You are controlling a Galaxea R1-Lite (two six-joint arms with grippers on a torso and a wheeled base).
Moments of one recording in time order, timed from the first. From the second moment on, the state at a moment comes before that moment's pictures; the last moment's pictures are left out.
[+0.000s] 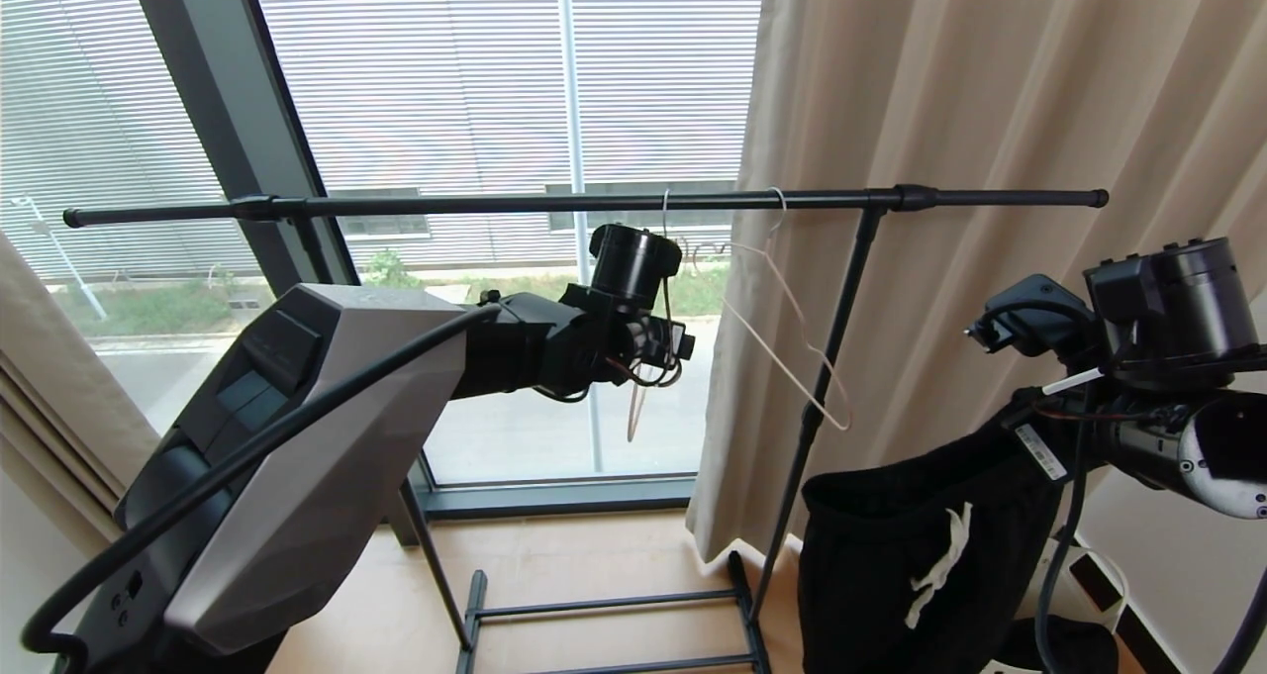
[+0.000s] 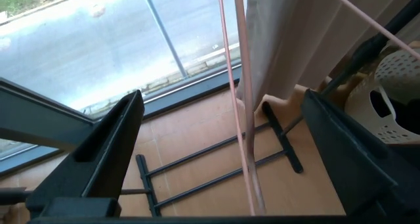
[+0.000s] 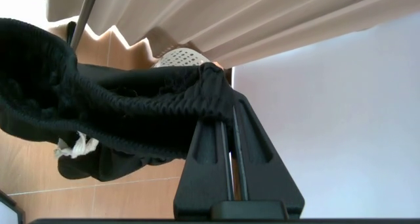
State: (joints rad) left arm -0.62 2.44 -2.00 0.05 0.33 0.00; right arm 0.36 1.53 -0.87 0.03 -0.68 -0.28
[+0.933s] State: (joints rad) left arm -0.62 2.46 -2.00 0.05 0.33 -0.02; right arm 0.36 1.53 -0.87 0.03 -0.68 -0.28
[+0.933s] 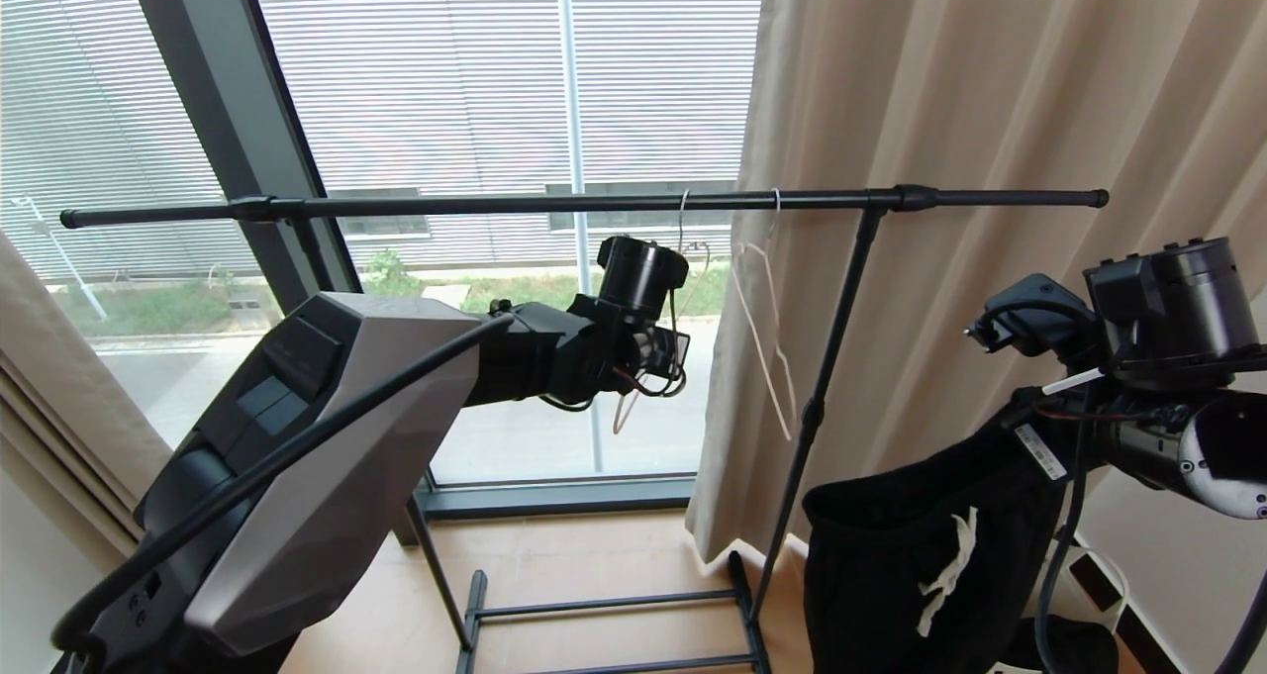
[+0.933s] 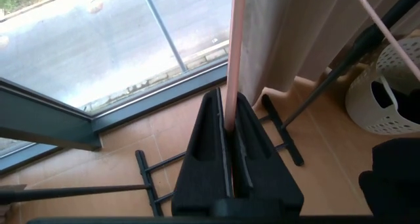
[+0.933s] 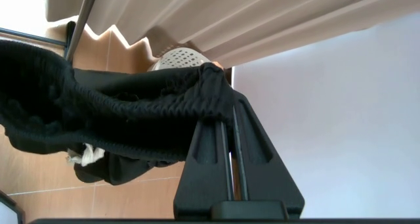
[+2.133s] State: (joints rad) left arm -0.67 2.06 -1.45 -0.06 0.37 -0.13; right arm 0.36 1.53 -0.87 0.03 -0.68 -0.28
